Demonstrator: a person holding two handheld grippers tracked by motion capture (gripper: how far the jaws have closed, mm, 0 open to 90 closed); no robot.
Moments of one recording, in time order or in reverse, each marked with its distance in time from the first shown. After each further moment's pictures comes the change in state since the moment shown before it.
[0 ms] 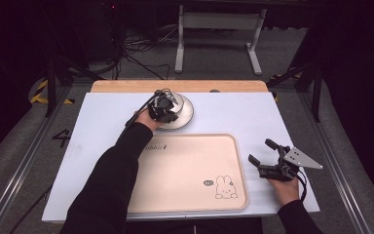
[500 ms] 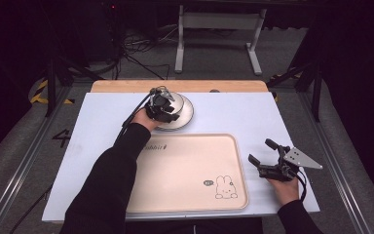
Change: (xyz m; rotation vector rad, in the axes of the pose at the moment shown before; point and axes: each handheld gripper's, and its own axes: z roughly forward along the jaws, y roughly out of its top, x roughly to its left) left arm 0.003 -0.005 -0.009 -0.090 -0.009 -0.025; right arm 0.000 0.000 0.000 0.002 -0.006 -0.001
